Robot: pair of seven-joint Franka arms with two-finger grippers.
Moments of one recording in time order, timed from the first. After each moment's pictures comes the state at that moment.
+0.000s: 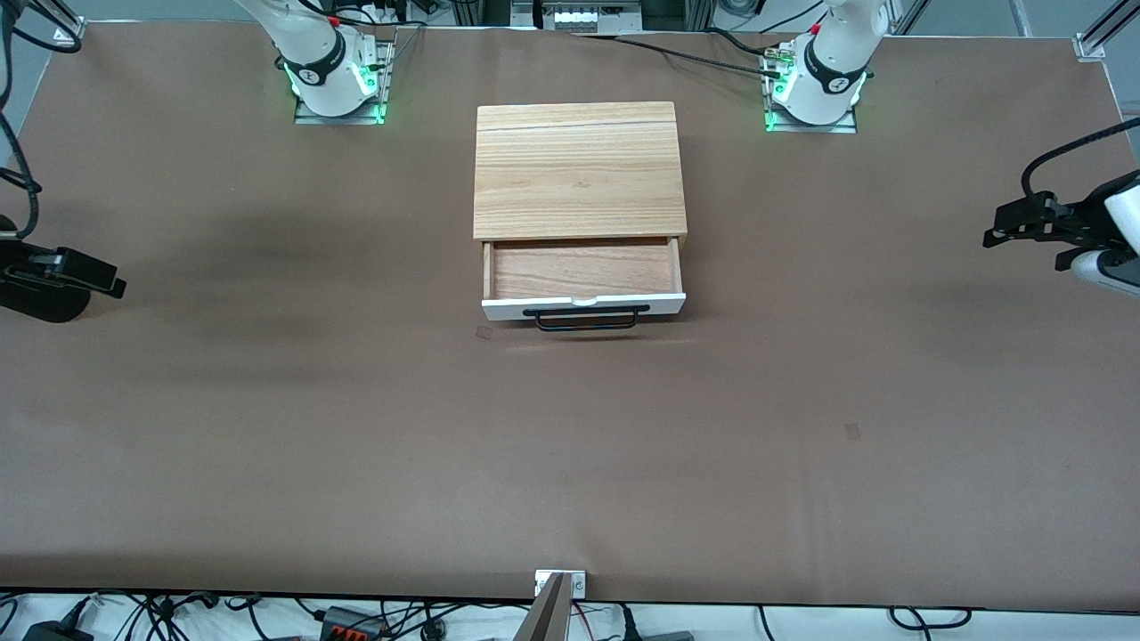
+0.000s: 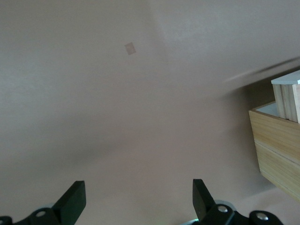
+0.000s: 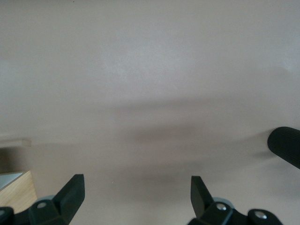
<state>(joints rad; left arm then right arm) 0.34 0.16 -0.29 -1.45 -0.02 1.47 0.30 -0.01 0.26 -0.04 -1.34 -0.01 1.57 0.03</state>
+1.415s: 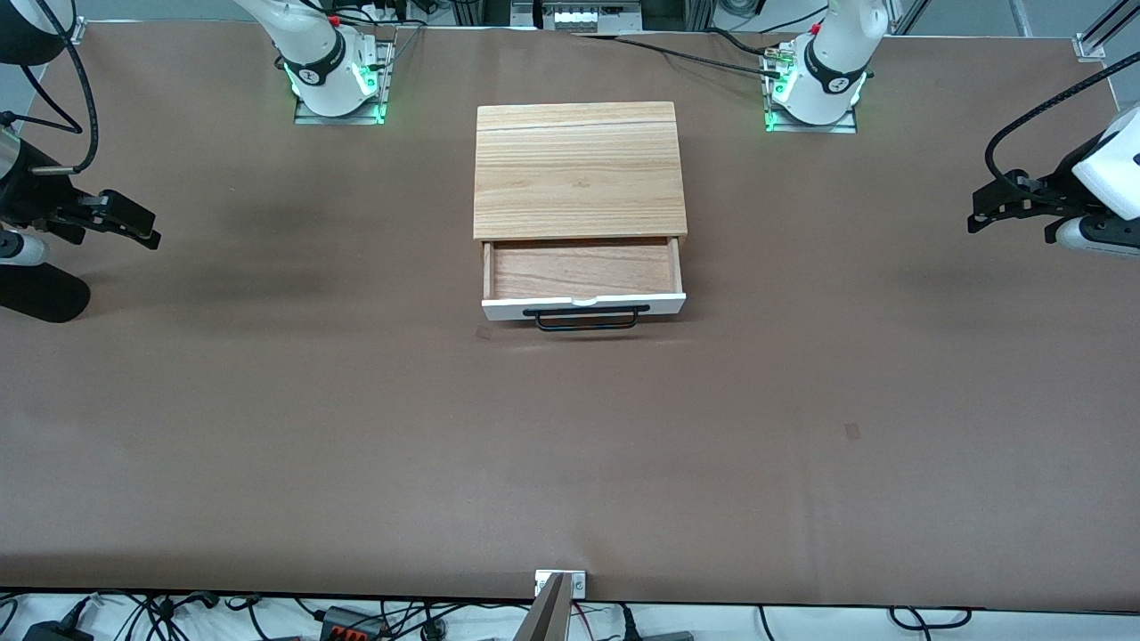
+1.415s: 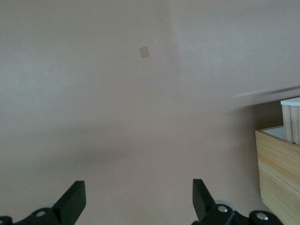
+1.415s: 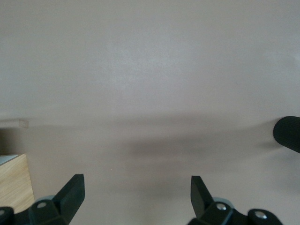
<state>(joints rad) 0.10 -0.01 -0.06 -1.68 -0.03 1.62 0.16 -0.01 0.01 -0.01 -1.67 -0.02 1.69 0.03</state>
